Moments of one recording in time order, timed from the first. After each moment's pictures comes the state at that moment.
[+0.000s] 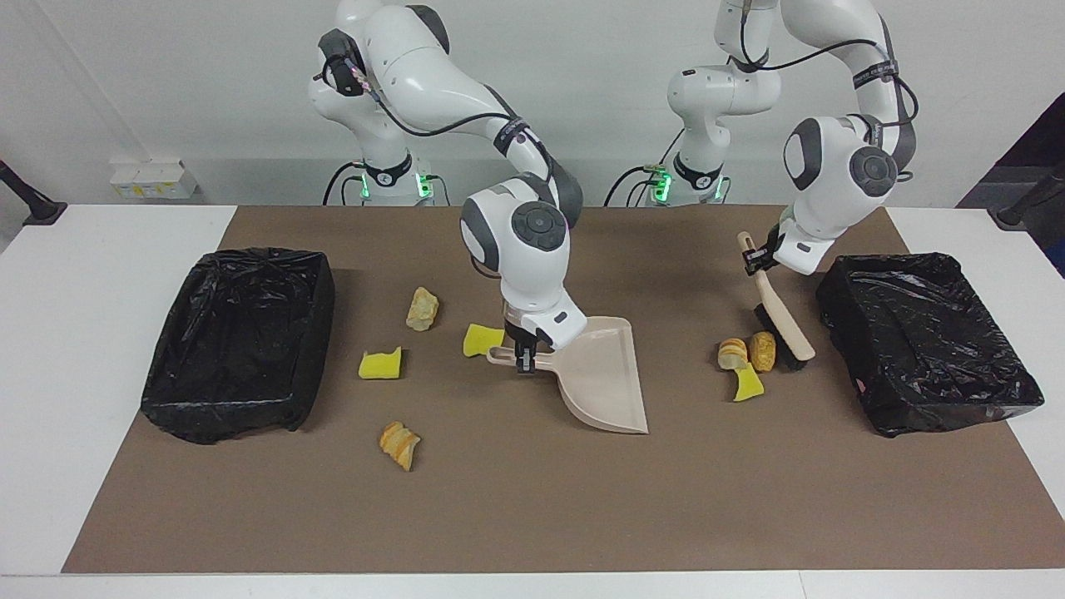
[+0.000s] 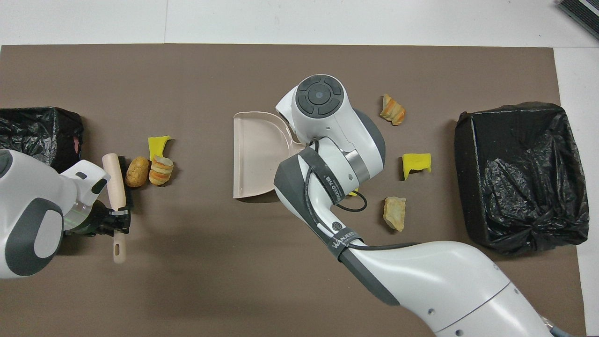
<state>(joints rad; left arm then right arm) 0.00 -0.08 -0.05 -2.28 -0.04 1.93 -0.21 0.47 0.62 0.06 -1.32 -0.11 1.92 -1.01</state>
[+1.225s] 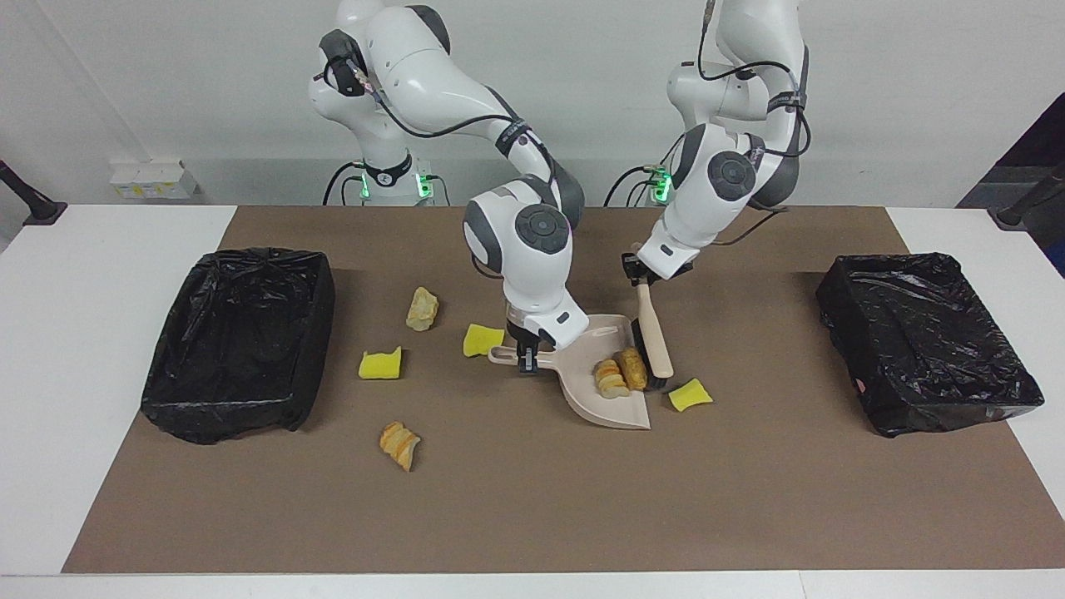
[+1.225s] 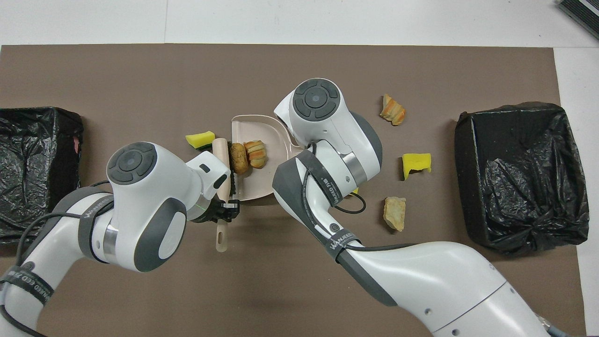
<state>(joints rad) -0.39 0.04 -0.07 -2.11 -0.24 2.02 -0.34 0.47 0.62 0.06 -1.34 -0.11 1.92 -1.01</state>
